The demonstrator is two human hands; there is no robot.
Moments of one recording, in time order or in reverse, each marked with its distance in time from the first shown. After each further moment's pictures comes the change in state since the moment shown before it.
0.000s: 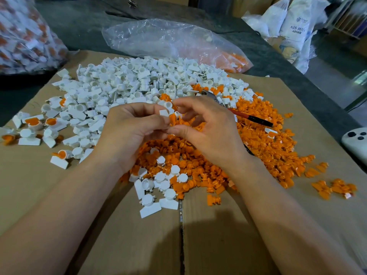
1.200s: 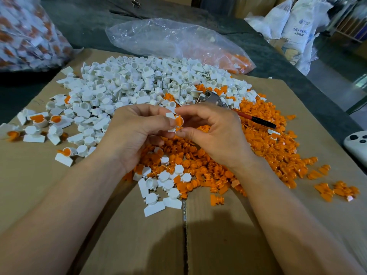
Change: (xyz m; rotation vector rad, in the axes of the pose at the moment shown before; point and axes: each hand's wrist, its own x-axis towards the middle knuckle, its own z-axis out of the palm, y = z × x) left_hand -0.004 0.006 -0.001 0.043 -0.022 -0.101; right_hand 0.000 0.004 0.000 0.165 -0.032 -0.043
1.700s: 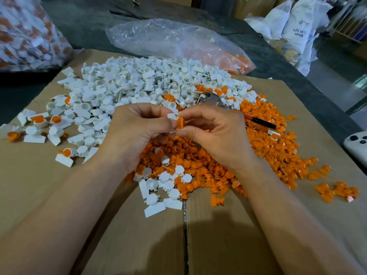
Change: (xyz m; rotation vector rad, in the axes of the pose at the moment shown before) left_hand -0.001 0.000 0.002 0.024 0.009 0.085; right_hand -0.002 -0.002 -0.001 0.098 0.009 0.007
